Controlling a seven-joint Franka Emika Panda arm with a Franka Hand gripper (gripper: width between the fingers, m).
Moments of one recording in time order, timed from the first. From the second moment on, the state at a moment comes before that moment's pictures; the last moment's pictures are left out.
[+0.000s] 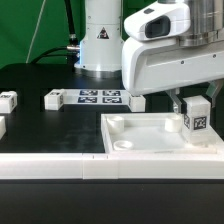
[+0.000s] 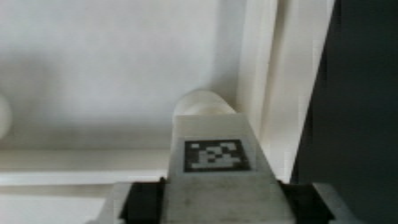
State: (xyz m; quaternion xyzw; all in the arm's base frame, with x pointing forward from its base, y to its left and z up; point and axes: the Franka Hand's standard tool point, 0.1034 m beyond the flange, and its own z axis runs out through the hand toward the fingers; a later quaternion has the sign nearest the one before) arm 0.627 0.111 0.084 -1.00 -0.05 0.02 0.08
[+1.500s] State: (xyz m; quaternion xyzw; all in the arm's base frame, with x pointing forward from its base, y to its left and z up) arm 0.626 0.122 0.081 -0.86 0.50 0.03 0.08
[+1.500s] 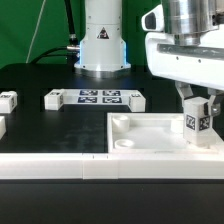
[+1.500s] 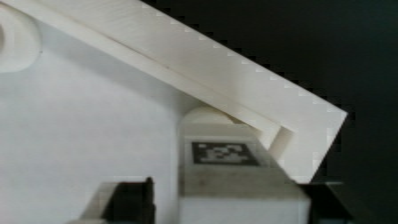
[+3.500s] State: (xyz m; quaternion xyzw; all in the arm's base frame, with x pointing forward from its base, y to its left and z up) arm 0.628 0.121 0.075 -1.00 0.05 -0.02 0.03
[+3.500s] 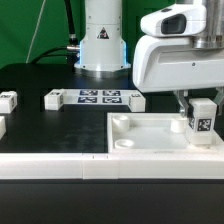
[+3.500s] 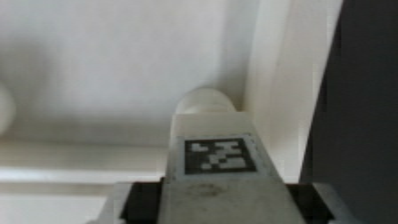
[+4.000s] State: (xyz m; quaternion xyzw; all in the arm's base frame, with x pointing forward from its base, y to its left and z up) arm 0.627 0.121 0.074 -0.92 0.38 -0.01 0.05
